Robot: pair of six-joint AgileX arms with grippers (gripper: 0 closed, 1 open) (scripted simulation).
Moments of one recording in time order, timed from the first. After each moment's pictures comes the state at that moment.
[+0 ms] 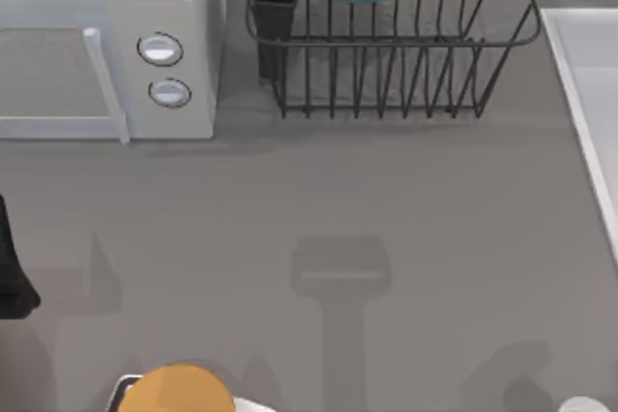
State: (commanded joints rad) left arm 0.00 0.00 0.00 0.00 0.00 0.00; right arm -0.28 0.98 0.62 -0.72 0.00 -0.87
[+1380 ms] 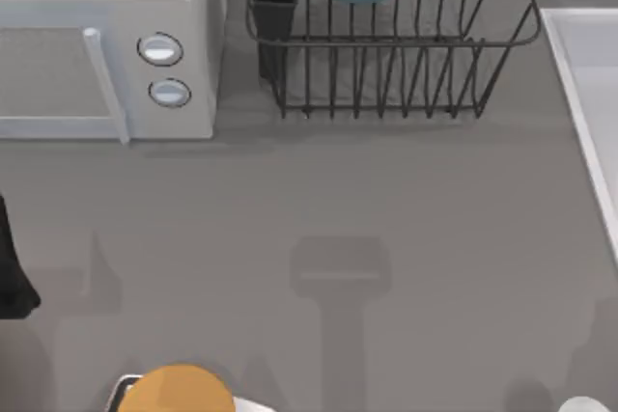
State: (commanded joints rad) left arm 0.00 0.00 0.00 0.00 0.00 0.00; right arm -0.40 1.55 0.75 -0.77 -0.01 -1.26
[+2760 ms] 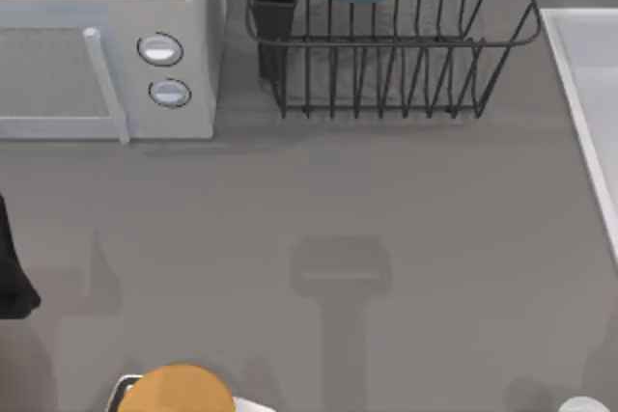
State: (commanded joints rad) left arm 0.00 0.00 0.00 0.00 0.00 0.00; right arm -0.40 1.64 0.66 -0.58 -0.01 -1.26
